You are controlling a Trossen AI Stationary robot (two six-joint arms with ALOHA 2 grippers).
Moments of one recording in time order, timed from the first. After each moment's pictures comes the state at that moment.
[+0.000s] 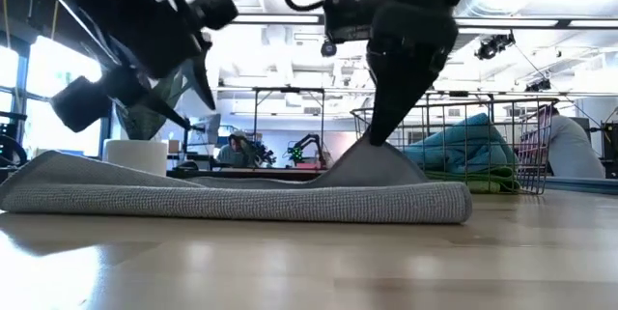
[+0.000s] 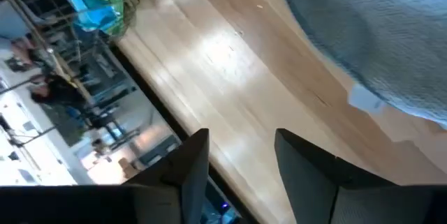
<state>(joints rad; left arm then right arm) -0.36 1.74 1.02 -0.83 -0.92 0.44 0.26 1.89 1.36 -0.76 0.23 0.42</state>
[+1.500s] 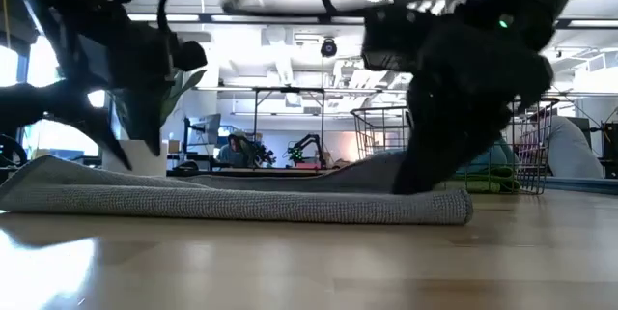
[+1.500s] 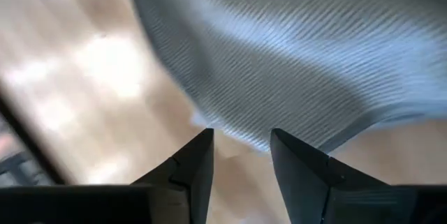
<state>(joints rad) -0.39 1.74 0.99 -0.87 -0.54 0.09 0.46 1.92 1.11 -0.27 0.31 0.66</state>
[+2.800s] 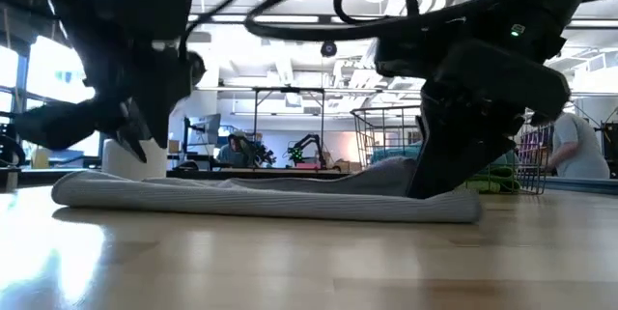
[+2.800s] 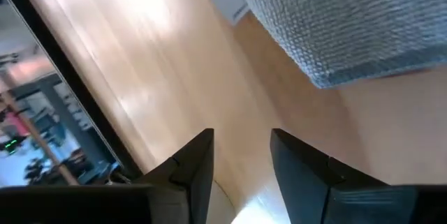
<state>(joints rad) -0.26 1.73 0.92 -0.97 -0.69 0.01 0.46 1.90 1.05 -0.26 0.32 0.65</state>
